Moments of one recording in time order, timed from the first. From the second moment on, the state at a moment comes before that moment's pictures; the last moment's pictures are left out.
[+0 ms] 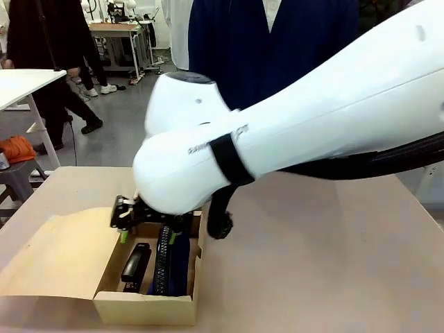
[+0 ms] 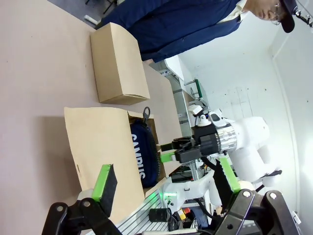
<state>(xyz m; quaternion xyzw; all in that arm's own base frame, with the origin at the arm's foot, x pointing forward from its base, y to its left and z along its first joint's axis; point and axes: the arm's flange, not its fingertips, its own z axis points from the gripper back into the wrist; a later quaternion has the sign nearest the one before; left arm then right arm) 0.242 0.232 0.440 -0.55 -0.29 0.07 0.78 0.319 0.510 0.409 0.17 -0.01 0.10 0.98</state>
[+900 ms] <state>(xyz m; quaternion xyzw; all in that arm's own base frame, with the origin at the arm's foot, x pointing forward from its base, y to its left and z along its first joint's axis) 0.242 0.232 0.441 -0.55 -0.29 0.07 0.78 0.299 0.079 0.491 0.47 0.00 -0.03 0.88</state>
